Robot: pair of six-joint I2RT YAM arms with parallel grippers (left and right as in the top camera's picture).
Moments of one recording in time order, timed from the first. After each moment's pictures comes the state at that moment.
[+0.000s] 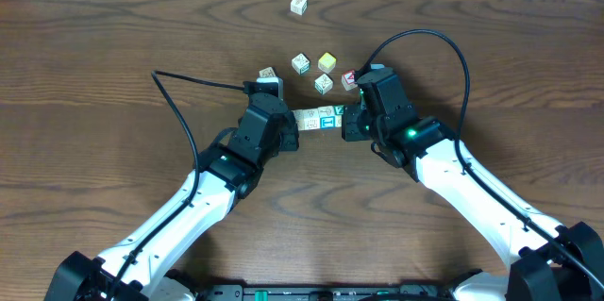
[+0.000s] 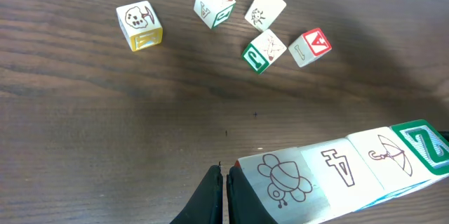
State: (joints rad) left arm -0.55 1.38 0.78 -0.14 -0.09 -0.54; right arm 0.52 1.52 1.00 -0.37 -0.01 0.44
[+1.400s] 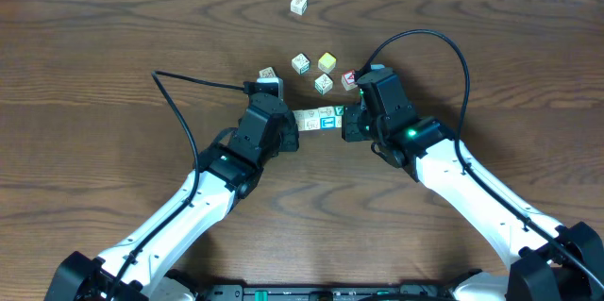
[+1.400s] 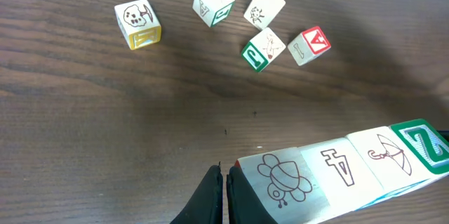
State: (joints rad) left arm -0.55 1.38 0.78 -0.14 -0.08 -0.54; right arm 0.52 1.52 1.00 -0.38 -0.01 0.44
